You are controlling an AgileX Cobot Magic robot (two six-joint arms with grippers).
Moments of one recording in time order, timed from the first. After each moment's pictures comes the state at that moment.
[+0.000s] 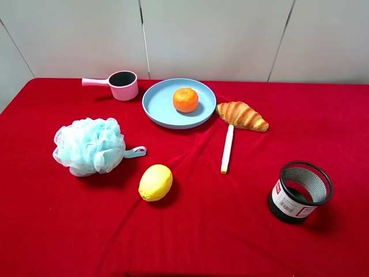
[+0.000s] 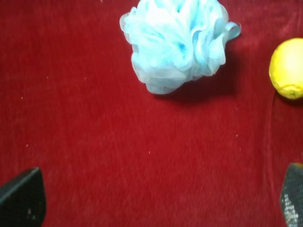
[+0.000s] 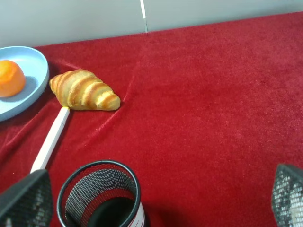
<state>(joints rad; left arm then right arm) -0.07 0.11 -0.53 -0.08 1.10 0.19 -0.10 -0.01 -0.50 0.11 1.02 -0.02</state>
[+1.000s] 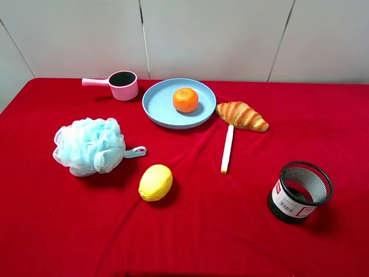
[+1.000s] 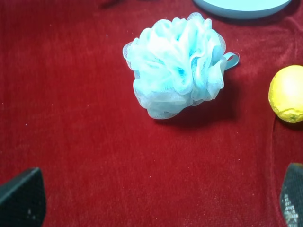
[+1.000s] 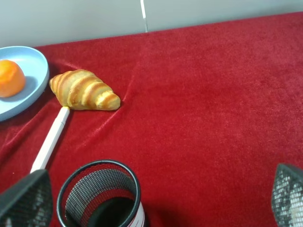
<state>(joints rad) -0.06 0.00 -0.50 -0.09 1.07 0.21 -0.10 -0.01 -0.50 0.11 1.02 -0.02</state>
